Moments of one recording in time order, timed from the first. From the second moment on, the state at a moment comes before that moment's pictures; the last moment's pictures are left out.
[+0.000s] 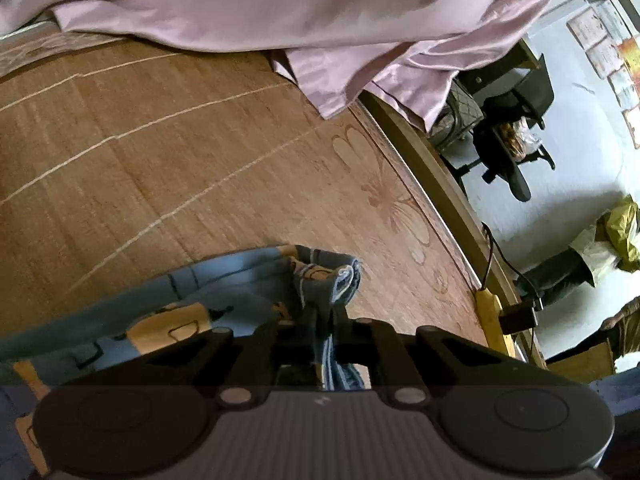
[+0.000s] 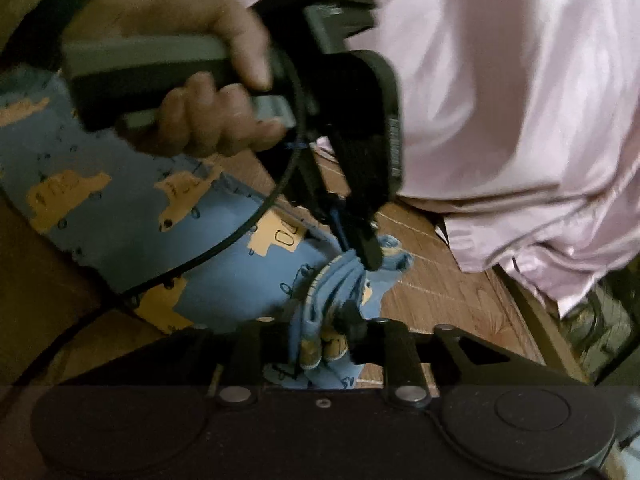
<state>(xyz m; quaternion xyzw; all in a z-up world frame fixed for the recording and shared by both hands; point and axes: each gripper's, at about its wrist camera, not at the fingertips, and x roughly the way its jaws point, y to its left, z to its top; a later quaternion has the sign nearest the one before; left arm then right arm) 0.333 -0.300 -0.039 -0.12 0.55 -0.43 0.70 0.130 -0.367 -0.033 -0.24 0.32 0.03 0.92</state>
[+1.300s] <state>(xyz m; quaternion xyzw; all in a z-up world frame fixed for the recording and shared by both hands) 0.294 -0.110 -0.023 -0.22 0.55 -0.30 0.75 0.127 -0.266 -0.008 -0.15 0.34 0.17 0.91</state>
